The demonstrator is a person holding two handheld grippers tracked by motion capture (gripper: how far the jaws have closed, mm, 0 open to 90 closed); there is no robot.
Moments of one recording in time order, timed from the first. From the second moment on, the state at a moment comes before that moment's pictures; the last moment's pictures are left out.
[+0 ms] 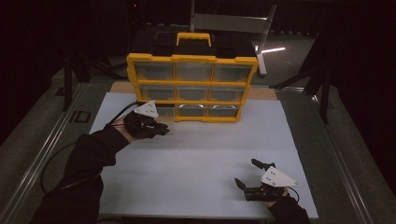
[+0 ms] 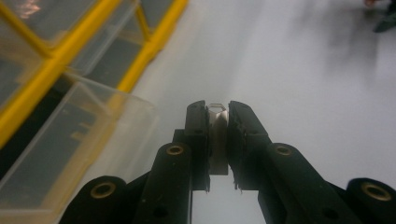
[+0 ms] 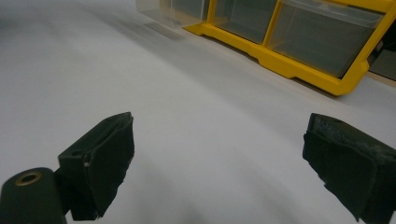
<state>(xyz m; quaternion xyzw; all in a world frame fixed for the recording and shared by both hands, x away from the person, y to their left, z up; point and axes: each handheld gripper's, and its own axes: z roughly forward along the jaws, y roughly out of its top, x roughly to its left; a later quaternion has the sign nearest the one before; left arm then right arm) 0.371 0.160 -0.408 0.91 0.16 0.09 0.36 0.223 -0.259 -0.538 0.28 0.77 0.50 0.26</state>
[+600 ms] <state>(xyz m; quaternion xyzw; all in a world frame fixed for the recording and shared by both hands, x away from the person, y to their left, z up) 0.385 0.172 -0.402 0.90 0.21 0.11 0.36 0.223 -0.259 -0.538 0.28 0.77 0.50 0.26</state>
